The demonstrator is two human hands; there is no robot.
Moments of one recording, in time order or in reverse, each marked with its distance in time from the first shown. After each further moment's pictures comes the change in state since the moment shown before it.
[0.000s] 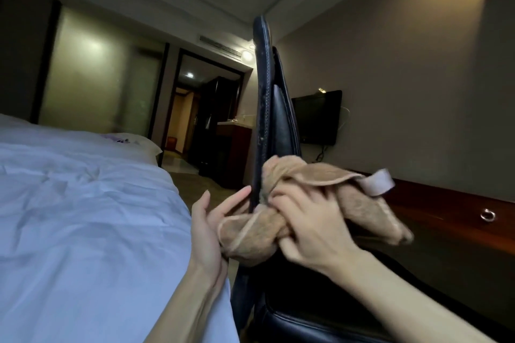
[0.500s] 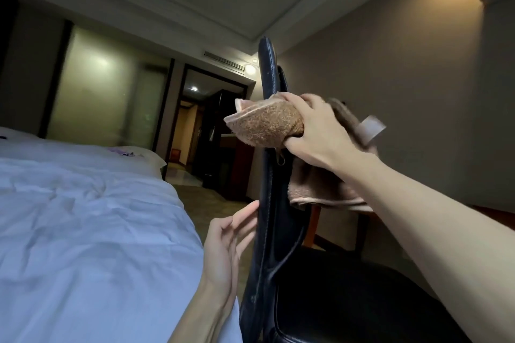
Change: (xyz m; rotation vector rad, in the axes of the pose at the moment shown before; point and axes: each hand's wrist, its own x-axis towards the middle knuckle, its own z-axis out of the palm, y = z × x) left_hand 0.001 0.003 0.005 0.052 -0.026 0.063; right_hand 0.146 0.070 -0.028 0.123 -0.174 0.490
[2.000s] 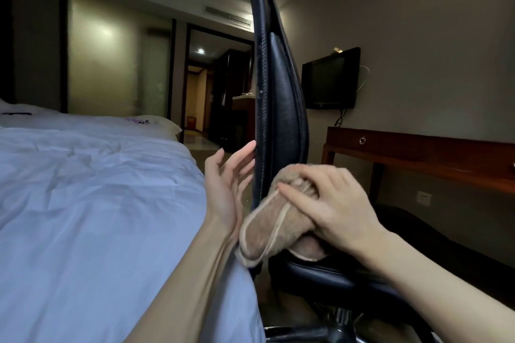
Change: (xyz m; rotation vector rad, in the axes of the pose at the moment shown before) left_hand -0.014 -0.005 0.019 0.140 0.025 0.048; right_hand -0.208 0.053 0.079 -0.221 0.234 -0.565
